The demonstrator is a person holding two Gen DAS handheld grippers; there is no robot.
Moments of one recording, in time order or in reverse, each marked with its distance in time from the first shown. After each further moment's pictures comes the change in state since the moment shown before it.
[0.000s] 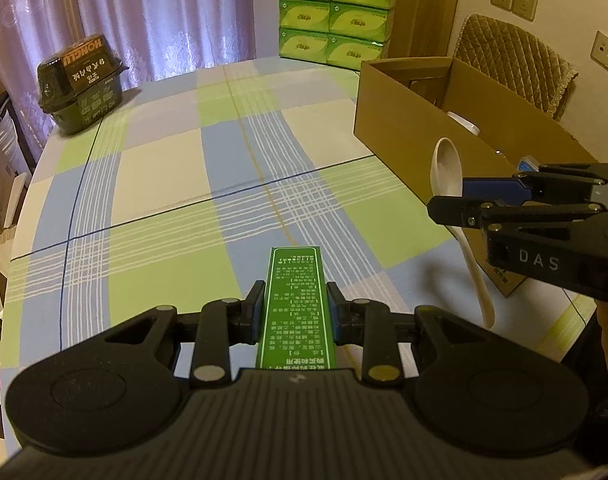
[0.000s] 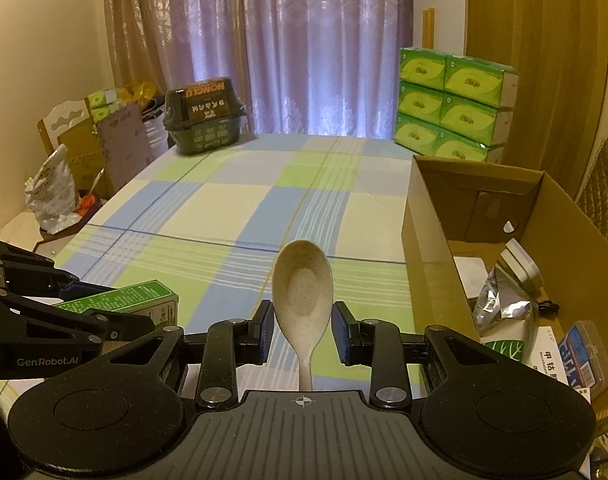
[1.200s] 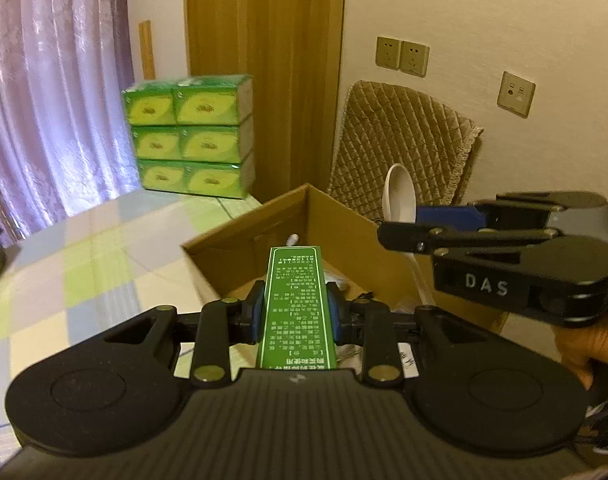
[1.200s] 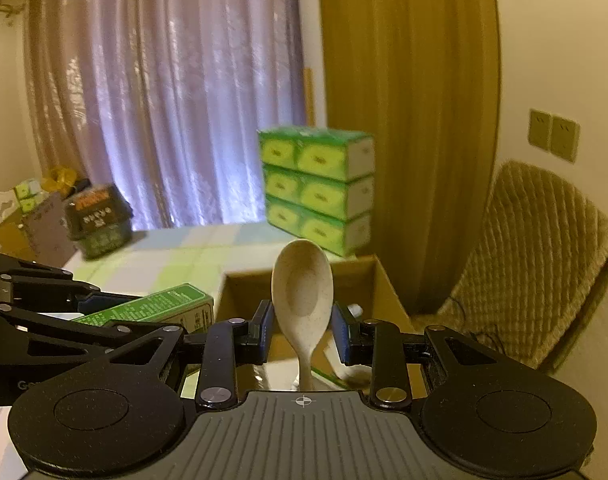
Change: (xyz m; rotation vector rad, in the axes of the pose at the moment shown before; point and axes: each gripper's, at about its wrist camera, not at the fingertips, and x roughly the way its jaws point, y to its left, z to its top) left arm 0.015 -0.160 0.168 0.172 -0.184 -0.218; right arm -0.071 -0.174 0.077 0.151 -0.148 -0.166
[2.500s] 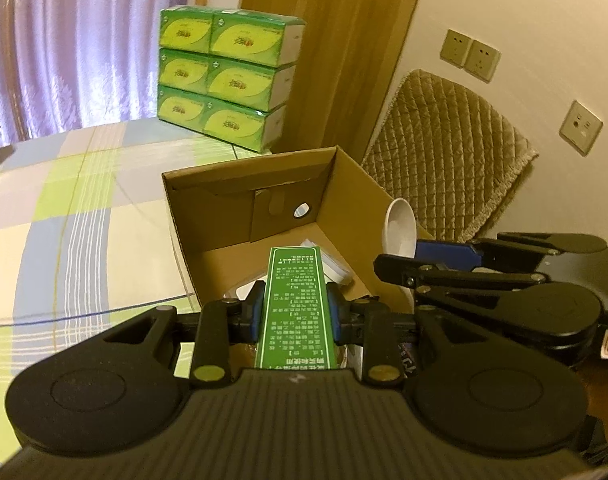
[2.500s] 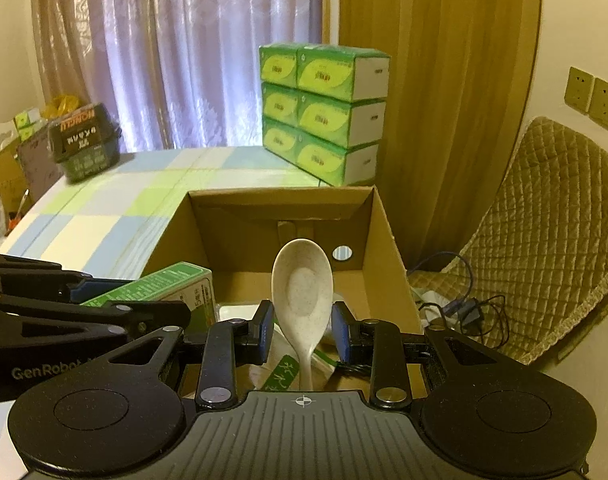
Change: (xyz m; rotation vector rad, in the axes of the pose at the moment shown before) left arm 0.077 0.001 -0.025 -0.278 0.050 0.063; right arm 0.078 -0.038 -0.027 -0.108 0.190 0.036
